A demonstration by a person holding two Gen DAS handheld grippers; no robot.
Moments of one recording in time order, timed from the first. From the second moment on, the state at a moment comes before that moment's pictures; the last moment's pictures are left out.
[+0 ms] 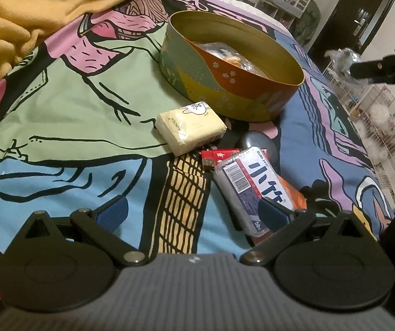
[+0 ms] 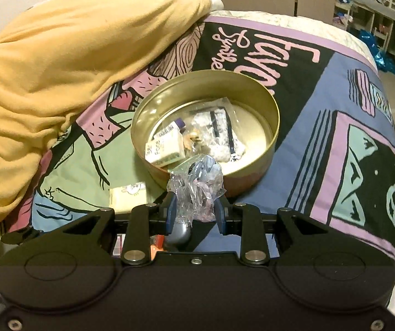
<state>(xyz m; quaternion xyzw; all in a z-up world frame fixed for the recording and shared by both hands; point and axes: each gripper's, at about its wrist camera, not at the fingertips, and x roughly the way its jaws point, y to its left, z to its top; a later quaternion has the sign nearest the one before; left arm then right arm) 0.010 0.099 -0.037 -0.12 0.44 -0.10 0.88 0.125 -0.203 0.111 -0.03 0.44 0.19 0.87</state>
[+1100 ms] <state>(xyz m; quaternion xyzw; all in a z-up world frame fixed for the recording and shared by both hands) 0.011 0.110 -0.039 -0.16 0.43 -0.10 0.88 0.235 -0.137 0.136 -0.06 0.43 0.20 0.88</state>
